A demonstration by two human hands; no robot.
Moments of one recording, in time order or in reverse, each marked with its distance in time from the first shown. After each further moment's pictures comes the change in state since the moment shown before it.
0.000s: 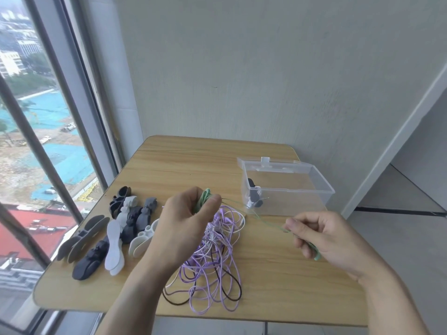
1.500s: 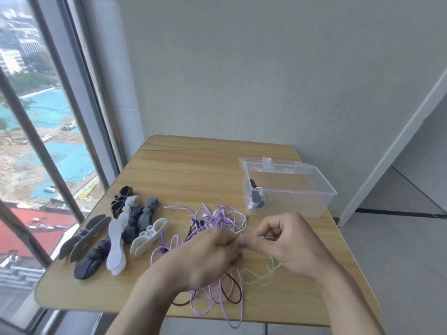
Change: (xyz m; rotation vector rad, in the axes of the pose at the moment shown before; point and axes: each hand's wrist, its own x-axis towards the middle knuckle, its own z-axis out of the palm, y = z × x) left_hand -0.010 -0.009 0.014 0.313 -0.611 -0.135; right_hand 0.012 -0.006 0.054 -0.092 -0.105 -0.229
